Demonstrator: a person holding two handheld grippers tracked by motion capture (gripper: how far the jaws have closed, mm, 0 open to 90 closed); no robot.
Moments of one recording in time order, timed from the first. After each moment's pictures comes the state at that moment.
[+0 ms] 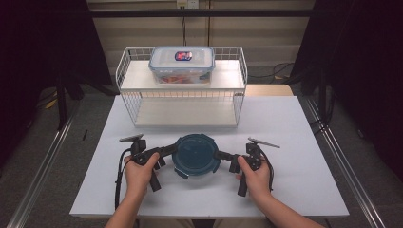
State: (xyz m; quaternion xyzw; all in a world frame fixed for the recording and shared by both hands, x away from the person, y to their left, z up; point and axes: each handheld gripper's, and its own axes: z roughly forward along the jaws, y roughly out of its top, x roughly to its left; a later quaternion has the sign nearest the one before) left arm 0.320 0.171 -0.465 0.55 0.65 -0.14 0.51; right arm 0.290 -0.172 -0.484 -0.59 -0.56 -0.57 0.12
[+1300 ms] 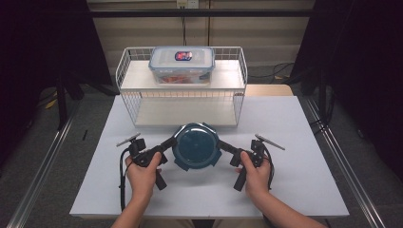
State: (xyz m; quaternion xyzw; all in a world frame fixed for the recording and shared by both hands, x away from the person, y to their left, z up) left arm 0.305 0.159 -0.441 0.52 0.61 -0.04 0.59; right arm 0.291 -0.175 -0.471 -0.60 -0.49 -0.63 0.09
